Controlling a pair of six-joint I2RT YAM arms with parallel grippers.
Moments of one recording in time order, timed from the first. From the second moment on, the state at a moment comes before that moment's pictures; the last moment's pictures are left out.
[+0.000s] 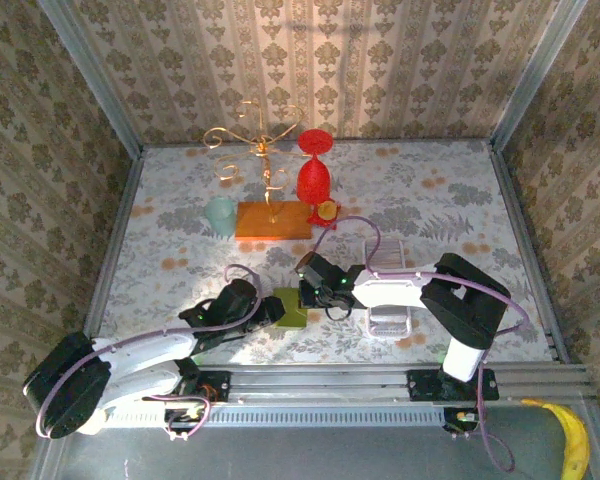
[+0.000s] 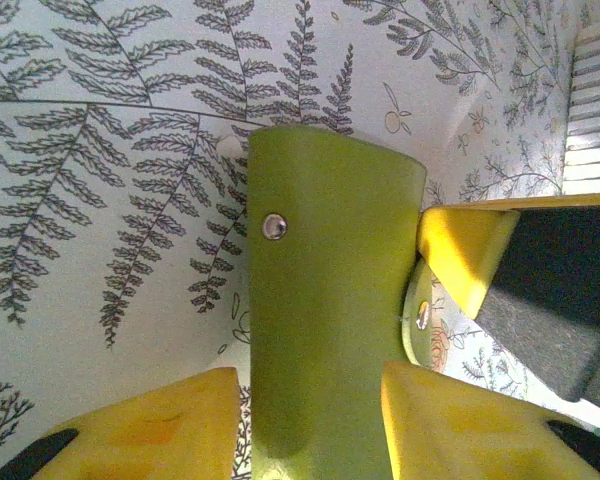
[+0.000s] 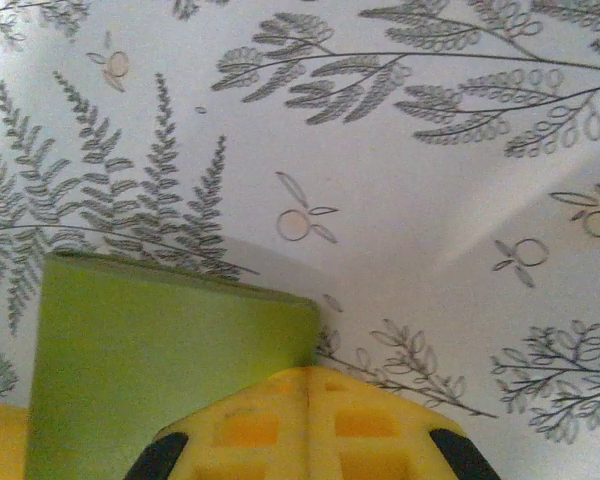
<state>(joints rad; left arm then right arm) -0.88 1.02 0.24 0.03 0.10 -1.09 0.92 1.75 0.90 -0.17 0.03 0.87</state>
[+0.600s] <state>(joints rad) -0.89 1.07 0.24 0.09 0.11 -1.11 0.91 1.75 0.89 -0.16 0.04 0.88</state>
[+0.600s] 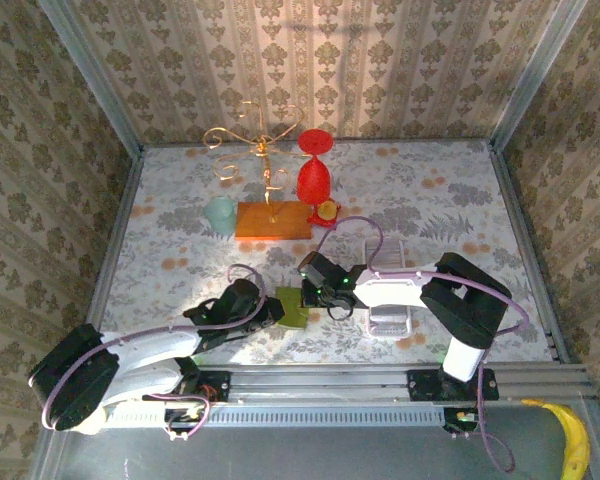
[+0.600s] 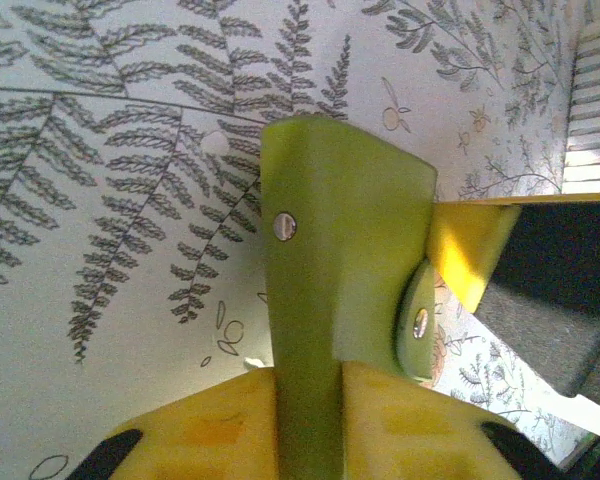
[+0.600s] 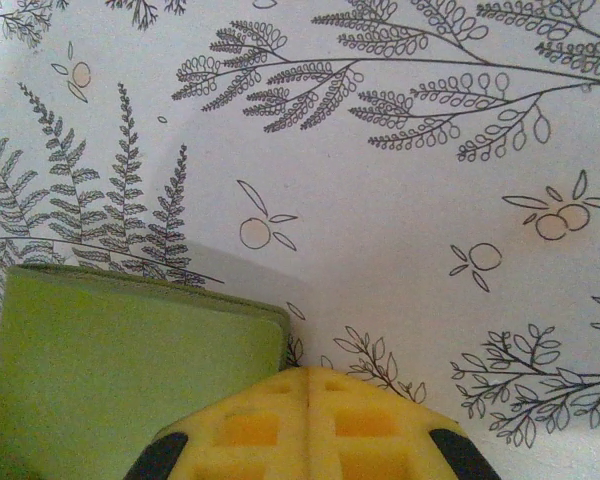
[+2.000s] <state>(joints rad) -0.93 0.75 0.50 -0.10 -0.01 -0.64 0.92 1.20 0.90 -0.32 -0.03 0.70</state>
